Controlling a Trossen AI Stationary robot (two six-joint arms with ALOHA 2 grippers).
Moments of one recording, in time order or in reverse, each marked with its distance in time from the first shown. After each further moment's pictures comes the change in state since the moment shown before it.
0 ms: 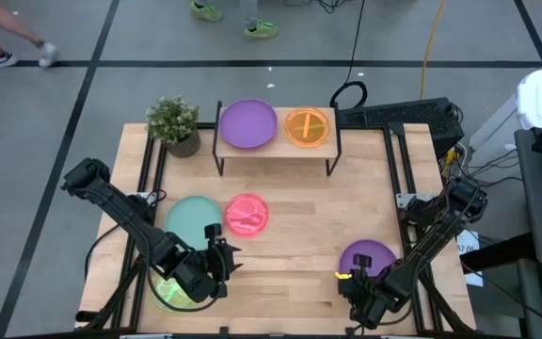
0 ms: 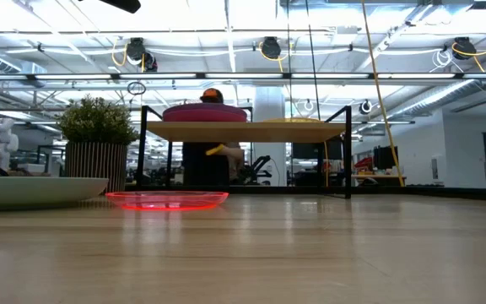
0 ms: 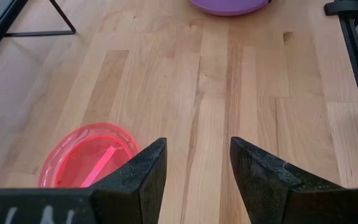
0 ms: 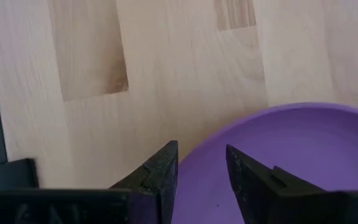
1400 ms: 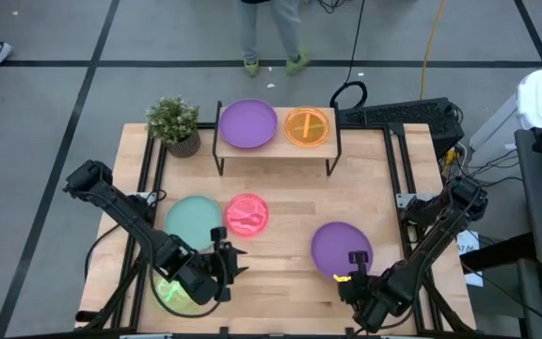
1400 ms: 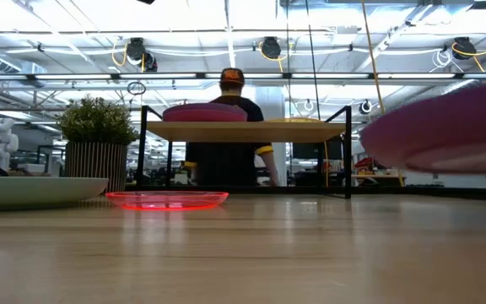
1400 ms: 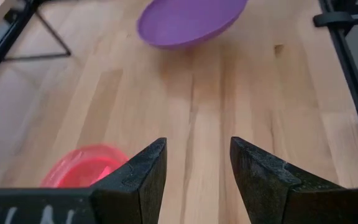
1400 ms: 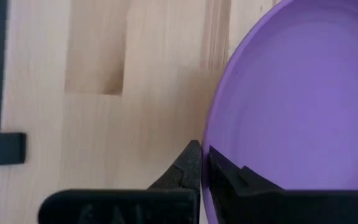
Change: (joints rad) left arm 0.003 0.031 -0.001 0.111 -0.021 0.103; right arm -0.010 -0.011 0.167 -0.240 0.076 -0.257
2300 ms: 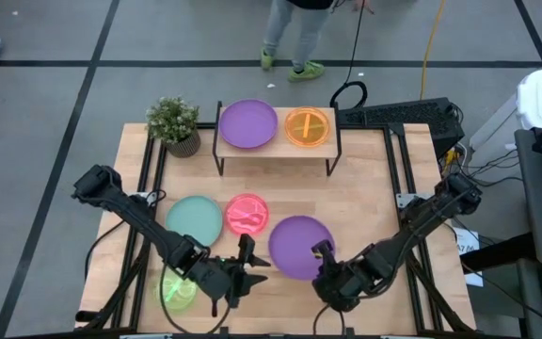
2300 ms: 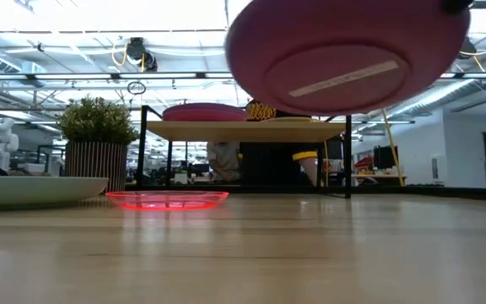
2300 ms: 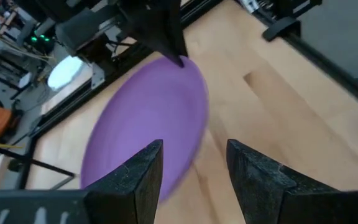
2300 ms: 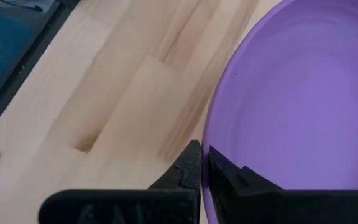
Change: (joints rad) left arm 0.065 0.082 0.000 0.376 0.111 0.723; right arm -0.230 0.000 0.191 0.088 -0.084 -0.702
